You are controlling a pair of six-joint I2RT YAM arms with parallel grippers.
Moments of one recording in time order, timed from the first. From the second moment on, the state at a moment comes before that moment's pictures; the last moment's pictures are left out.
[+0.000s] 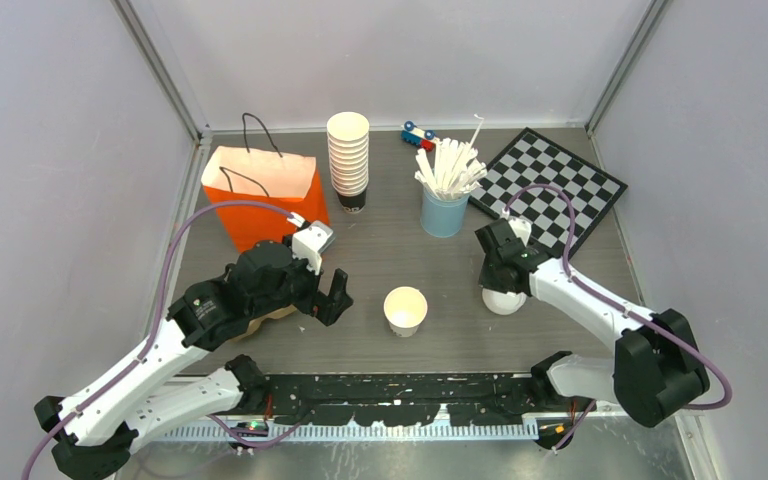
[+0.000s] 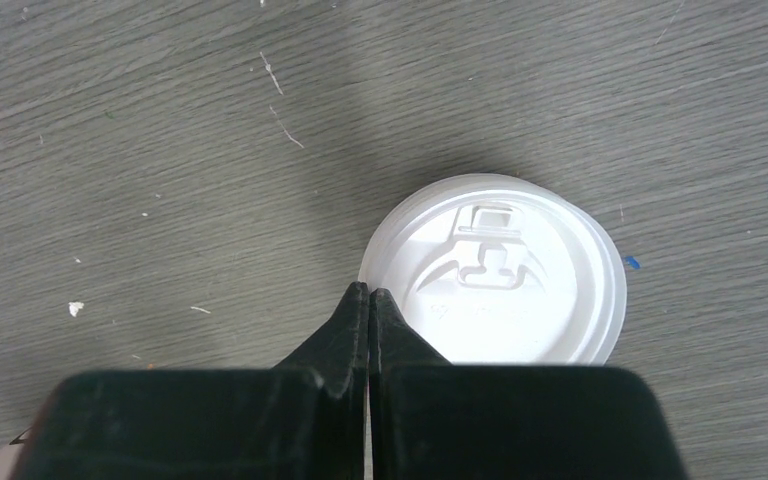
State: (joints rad) left arm -0.86 0.75 0.93 -0.75 -0.02 -0.21; right arm 0.47 1.23 0.72 -0.60 0.29 0.70
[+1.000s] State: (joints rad) left arm -0.86 0.76 0.93 -0.75 -0.02 -0.21; right arm 0.47 1.12 0.70 -0.57 0.24 0.67
